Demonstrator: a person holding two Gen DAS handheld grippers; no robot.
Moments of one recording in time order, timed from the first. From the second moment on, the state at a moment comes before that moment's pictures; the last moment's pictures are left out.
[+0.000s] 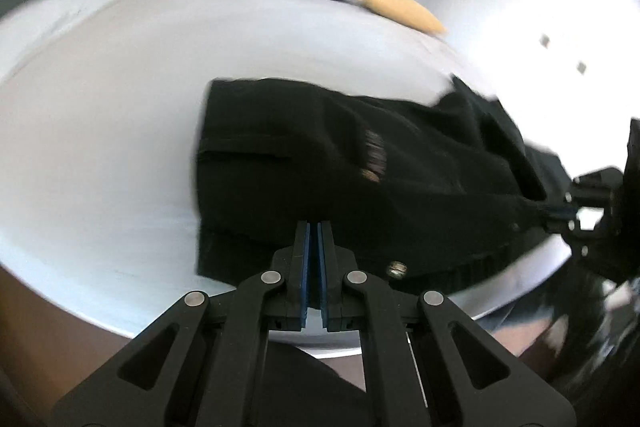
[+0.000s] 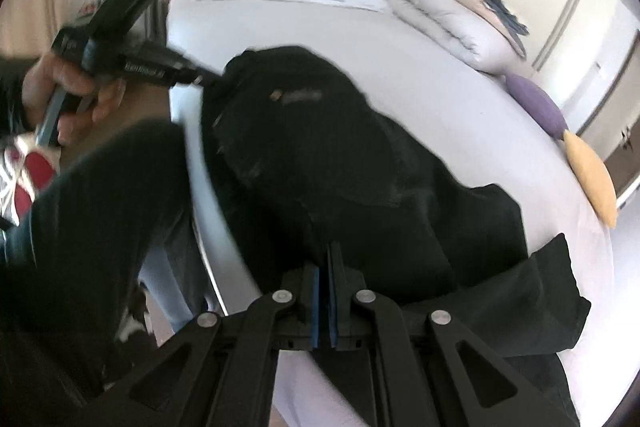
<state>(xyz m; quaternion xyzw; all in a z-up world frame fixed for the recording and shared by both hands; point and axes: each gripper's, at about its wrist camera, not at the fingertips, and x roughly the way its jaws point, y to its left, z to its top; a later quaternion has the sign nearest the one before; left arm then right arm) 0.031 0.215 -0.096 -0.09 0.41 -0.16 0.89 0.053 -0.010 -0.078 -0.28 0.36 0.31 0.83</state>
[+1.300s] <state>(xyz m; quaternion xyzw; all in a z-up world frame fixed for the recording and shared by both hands) -0.003 0.113 -0.118 0.35 0.25 -0.10 0.90 0.050 0.000 -0.099 -0.37 0.36 0.29 0.81</state>
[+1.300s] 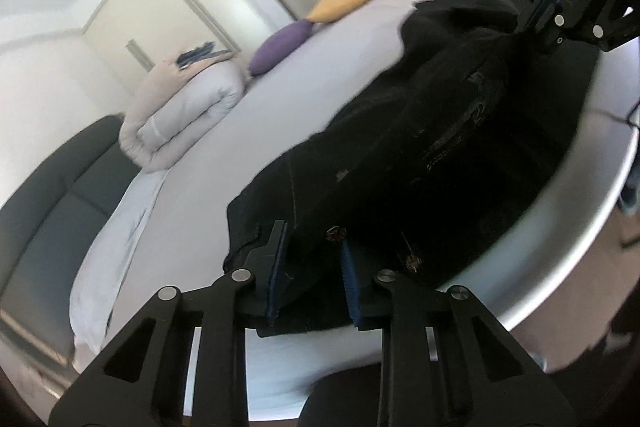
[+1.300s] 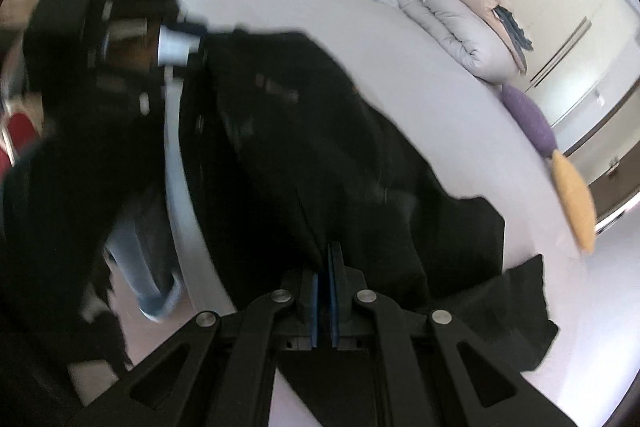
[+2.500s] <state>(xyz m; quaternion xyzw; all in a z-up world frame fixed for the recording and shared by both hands) 0.076 0.100 -0.133 0.22 0.39 -0.14 0.88 0.010 0.000 -0.133 -0.44 0.34 0.24 0.79</state>
